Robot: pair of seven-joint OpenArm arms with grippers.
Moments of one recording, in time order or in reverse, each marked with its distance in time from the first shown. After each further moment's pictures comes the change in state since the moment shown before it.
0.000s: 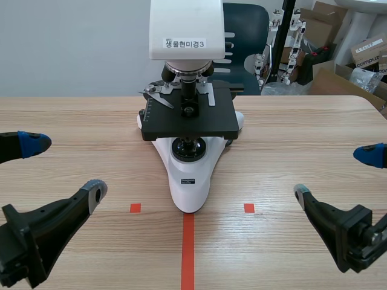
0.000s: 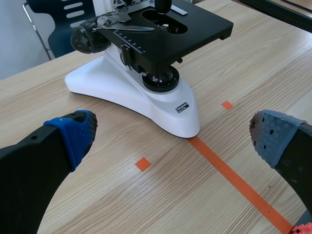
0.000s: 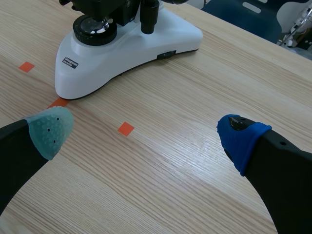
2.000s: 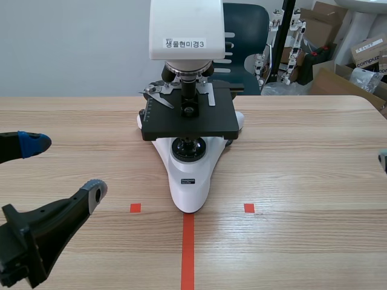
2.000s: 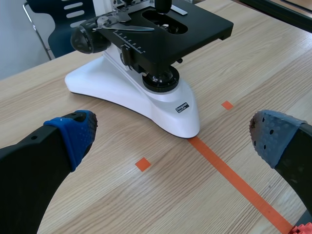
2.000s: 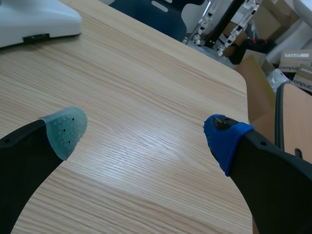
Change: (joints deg) left arm 0.0 0.0 0.0 0.0 0.0 0.0 0.0; right arm 9.9 7.2 6.1 -21.5 -1.0 -7.1 11.4
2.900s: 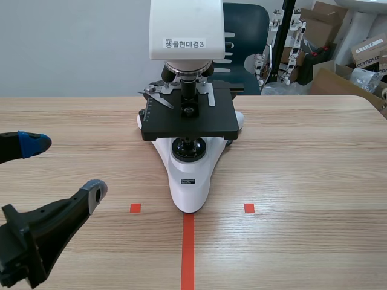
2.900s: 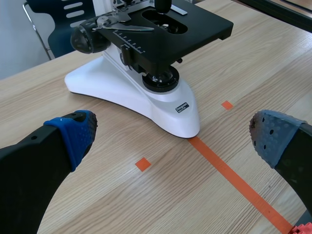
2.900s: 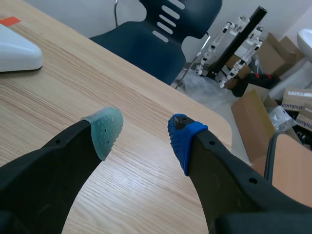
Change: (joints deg) left arm 0.0 0.0 0.0 0.0 0.0 0.0 0.0; right arm 40.0 7.1 -16.9 -31.3 -5.7 14.5 8.2
